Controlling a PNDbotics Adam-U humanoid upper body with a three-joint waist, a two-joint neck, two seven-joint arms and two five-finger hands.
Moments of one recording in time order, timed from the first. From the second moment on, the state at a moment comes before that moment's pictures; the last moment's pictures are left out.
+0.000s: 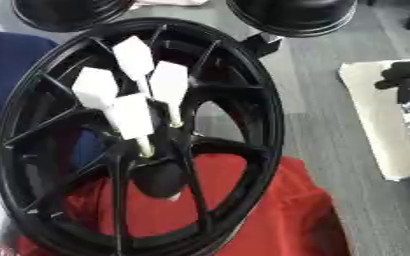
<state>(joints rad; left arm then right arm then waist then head) -0.60 1.21 -0.20 -1.99 0.01 0.04 -0.57 0.07 -0.51 -0.32 -1.98 -0.16 -0.33 0.07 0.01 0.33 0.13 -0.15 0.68</state>
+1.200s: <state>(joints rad) -1.14 0.90 -0.52 -1.99 -0.02 0.44 -0.78 0.06 -0.52 -0.30 -1.98 -0.17 -0.31 0.10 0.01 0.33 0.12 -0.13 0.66</state>
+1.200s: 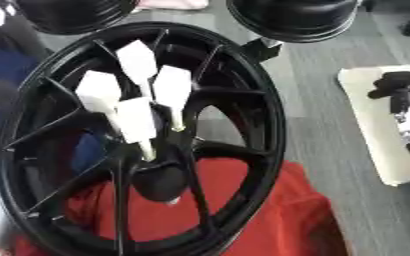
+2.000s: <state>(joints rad) -1.16 0.83 -0.55 -1.89 -0.06 0.40 -0.83 0.05 -0.51 -0.29 -1.98 -0.17 -0.30 0.11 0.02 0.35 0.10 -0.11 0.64</state>
